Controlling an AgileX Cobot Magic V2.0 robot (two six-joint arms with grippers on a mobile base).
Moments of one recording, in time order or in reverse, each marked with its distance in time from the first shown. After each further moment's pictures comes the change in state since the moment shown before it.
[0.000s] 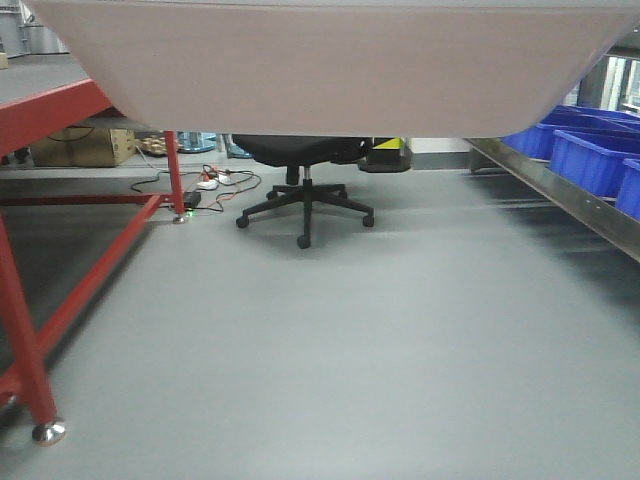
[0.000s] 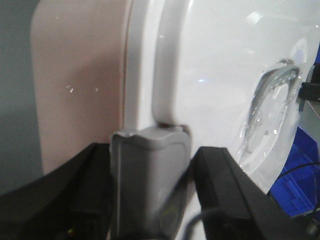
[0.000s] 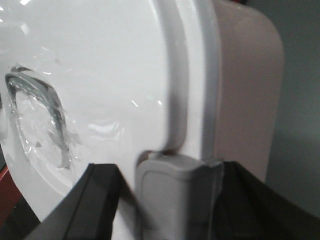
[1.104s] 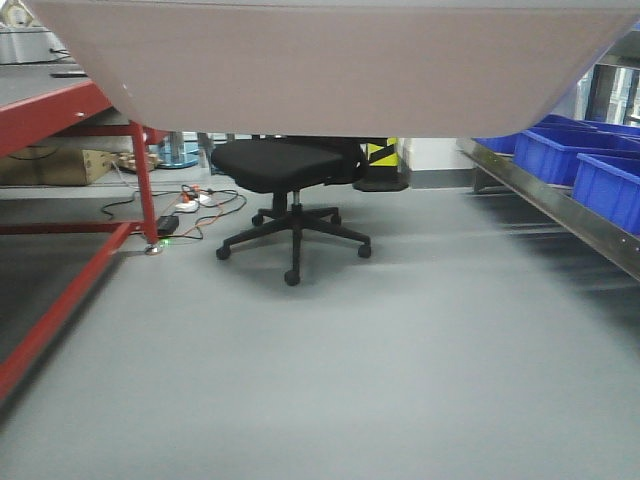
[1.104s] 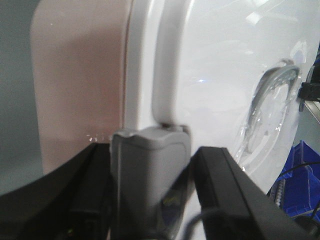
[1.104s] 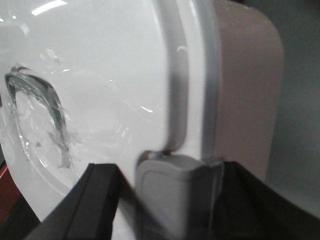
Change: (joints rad) left arm 0.000 0.000 0.000 0.000 0.000 0.000; right arm 0.000 0.000 0.000 0.000 0.000 0.000
